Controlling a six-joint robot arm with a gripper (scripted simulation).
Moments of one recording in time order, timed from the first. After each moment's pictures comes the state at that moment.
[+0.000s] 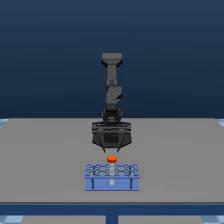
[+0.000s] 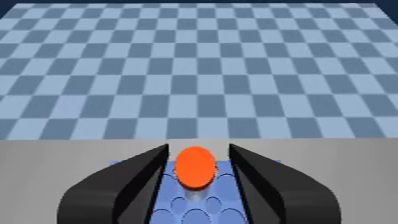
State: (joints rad) arm -0.01 -0.23 0.84 0.04 -0.09 -0.05
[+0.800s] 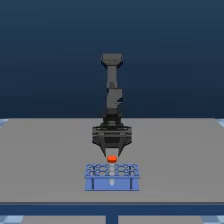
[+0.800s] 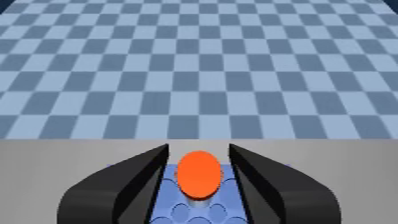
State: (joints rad) arm 0.00 -0.17 0.82 0.00 -0.12 0.00
